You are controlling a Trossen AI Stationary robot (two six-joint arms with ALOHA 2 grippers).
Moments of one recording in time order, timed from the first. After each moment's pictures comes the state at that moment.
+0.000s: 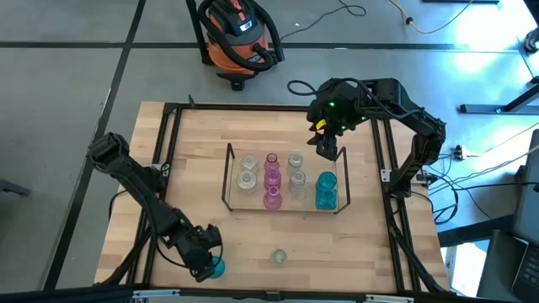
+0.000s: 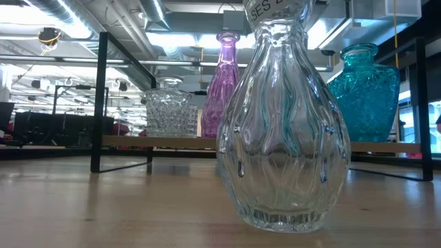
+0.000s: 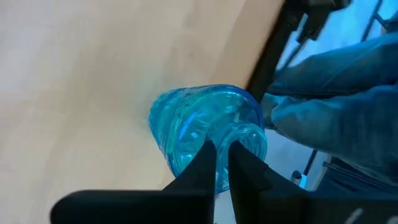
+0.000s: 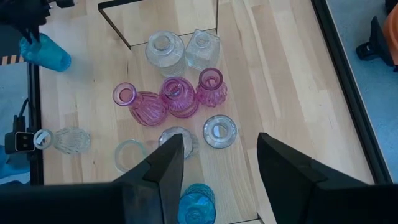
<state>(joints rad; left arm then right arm) -0.78 1.56 0.99 -0.49 -0.01 -1.36 -0.15 1.74 2.32 -1.57 -0.07 0.05</state>
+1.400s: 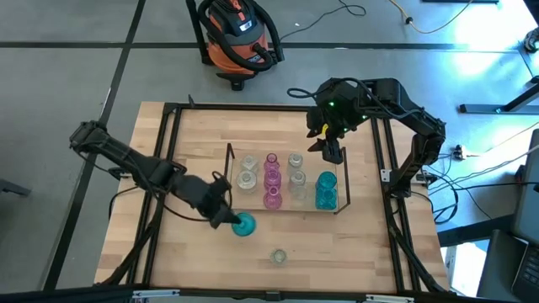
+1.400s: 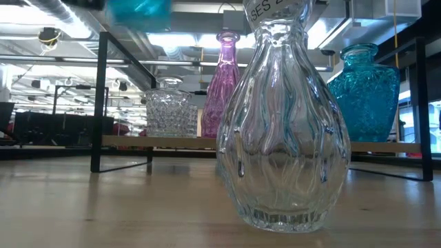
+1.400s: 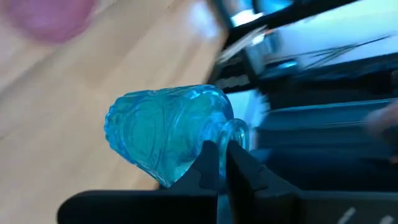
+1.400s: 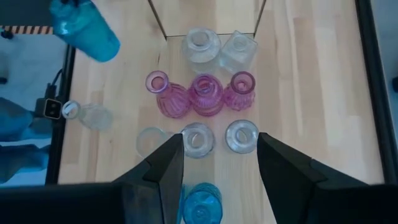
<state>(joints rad) -0.41 1.20 0.98 -0.29 -0.02 -1.25 -0.15 1.74 2.32 -1.57 -0.20 -0.11</state>
